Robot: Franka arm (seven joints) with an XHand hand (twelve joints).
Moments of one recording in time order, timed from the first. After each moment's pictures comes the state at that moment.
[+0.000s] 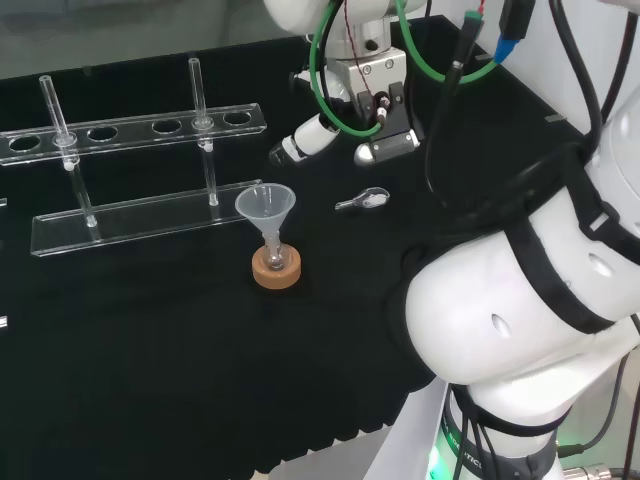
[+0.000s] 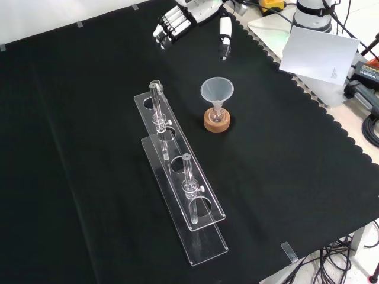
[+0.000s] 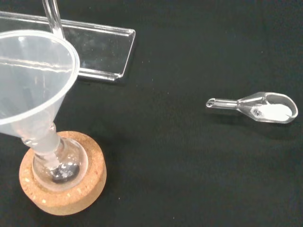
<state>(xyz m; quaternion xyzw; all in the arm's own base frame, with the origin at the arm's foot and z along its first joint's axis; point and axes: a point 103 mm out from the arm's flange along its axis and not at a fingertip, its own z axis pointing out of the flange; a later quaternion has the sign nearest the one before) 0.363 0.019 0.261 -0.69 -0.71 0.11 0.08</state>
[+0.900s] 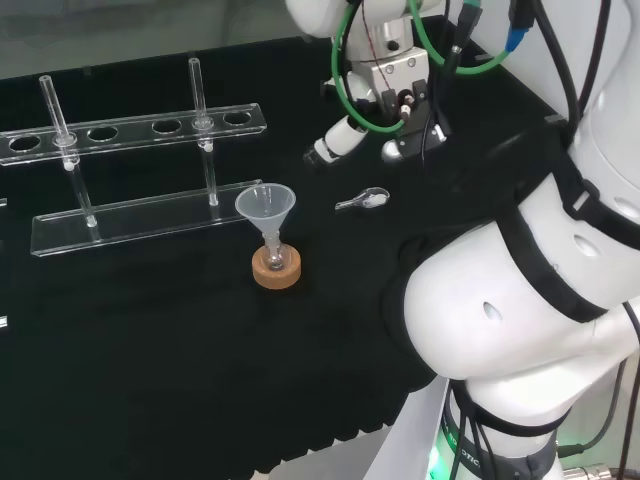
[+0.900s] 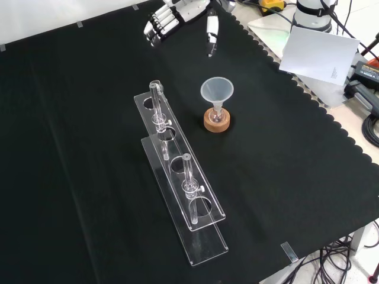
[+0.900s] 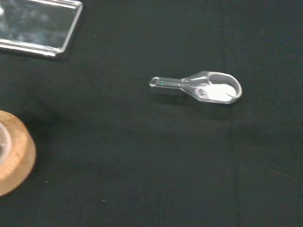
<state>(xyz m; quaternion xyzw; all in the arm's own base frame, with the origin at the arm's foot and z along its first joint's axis) 0.371 -0.033 0.247 -0.70 -0.69 0.15 0.07</state>
